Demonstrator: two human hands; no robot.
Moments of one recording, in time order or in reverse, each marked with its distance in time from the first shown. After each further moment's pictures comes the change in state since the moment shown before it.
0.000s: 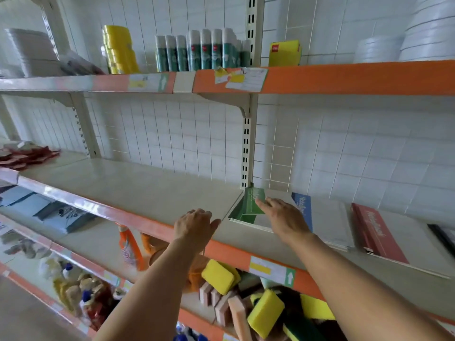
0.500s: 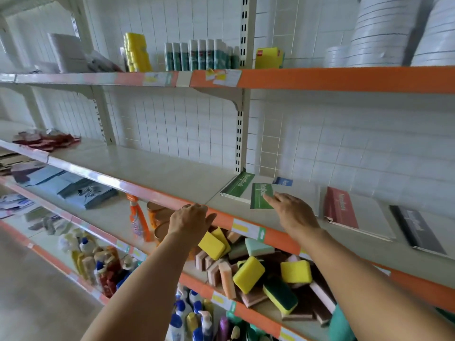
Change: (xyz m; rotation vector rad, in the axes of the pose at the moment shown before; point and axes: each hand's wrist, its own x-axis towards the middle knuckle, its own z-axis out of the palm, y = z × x) left_hand -0.115 0.045 -0.033 0.025 0.043 -0.071; right_hand -0.119 0.024 -0.037 -0.043 0.029 -0.019
